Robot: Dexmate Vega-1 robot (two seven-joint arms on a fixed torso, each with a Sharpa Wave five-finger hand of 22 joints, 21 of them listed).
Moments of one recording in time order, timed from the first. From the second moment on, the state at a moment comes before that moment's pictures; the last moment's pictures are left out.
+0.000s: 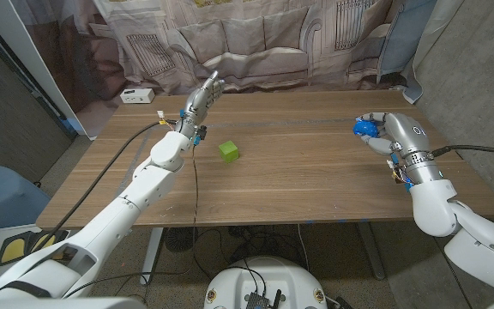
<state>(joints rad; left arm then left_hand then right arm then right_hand) 0.79 0.52 0.41 -1.50 -0.46 -0.29 0.10 0.28 0.07 0.19 -0.07 0.18 0.35 0.10 0.19 0.18 0.33 0.07 0.22 0.20 0.26 0.07 0.19 0.18 0.16 0.10 0.20 0.17 -1.56 -0.85 0.03 -2.16 -0.50 -0.12 -0.53 1.15 0.03 0.42 -0.17 0.19 0.92 -0.03 0.27 0.21 0.88 -0.01 0.28 0.19 0.97 -0.01 0.42 0.27 1.25 -0.18 0.35 0.19</state>
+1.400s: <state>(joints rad) 0.74 0.49 0.42 -1.42 -0.48 -0.30 0.07 0.27 0.07 0.19 -0.07 0.18 0.36 0.11 0.19 0.18 0.34 0.07 0.22 0.20 0.26 0.07 0.19 0.18 0.16 0.10 0.20 0.17 -1.53 -0.81 0.02 -2.16 -0.55 -0.17 -0.47 1.10 0.07 0.28 -0.11 0.19 0.85 -0.03 0.20 0.21 0.79 0.00 0.21 0.21 0.84 -0.11 0.30 0.33 1.05 -0.13 0.32 0.18</state>
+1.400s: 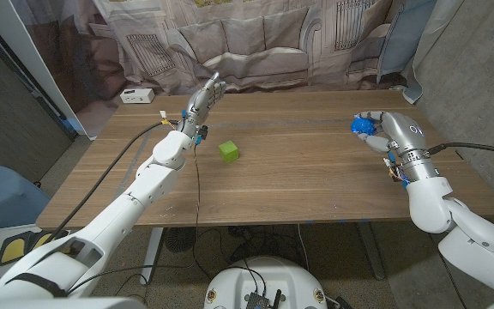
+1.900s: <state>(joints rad) 0.72 0.48 0.42 -1.39 -0.48 -0.31 0.05 0.27 0.07 0.19 -0.08 0.18 0.36 0.11 0.19 0.18 0.34 0.07 0.22 0.20 0.26 0.07 0.19 0.18 0.16 0.10 0.20 0.17 -1.53 -0.81 0.00 -2.17 -0.57 -0.19 -0.48 1.04 0.04 0.24 -0.12 0.18 0.75 -0.03 0.19 0.21 0.70 0.02 0.19 0.22 0.73 -0.08 0.26 0.36 0.98 -0.11 0.27 0.17</state>
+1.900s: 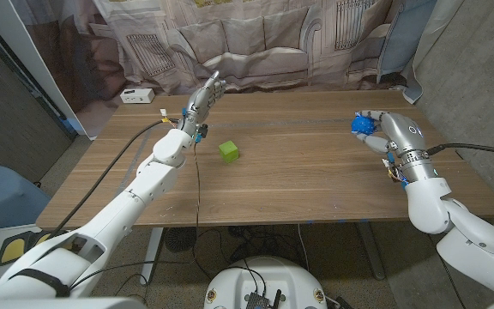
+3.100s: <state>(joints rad) 0.71 0.47 0.43 -1.37 -0.48 -0.31 0.04 0.27 0.07 0.19 -0.08 0.18 0.36 0.11 0.19 0.18 0.34 0.07 0.22 0.20 0.26 0.07 0.19 0.18 0.16 0.10 0.20 0.17 -1.53 -0.83 -0.01 -2.17 -0.59 -0.21 -0.51 1.03 0.03 0.25 -0.14 0.19 0.70 -0.02 0.19 0.21 0.67 0.03 0.19 0.22 0.72 -0.07 0.24 0.34 0.96 -0.11 0.25 0.17</state>
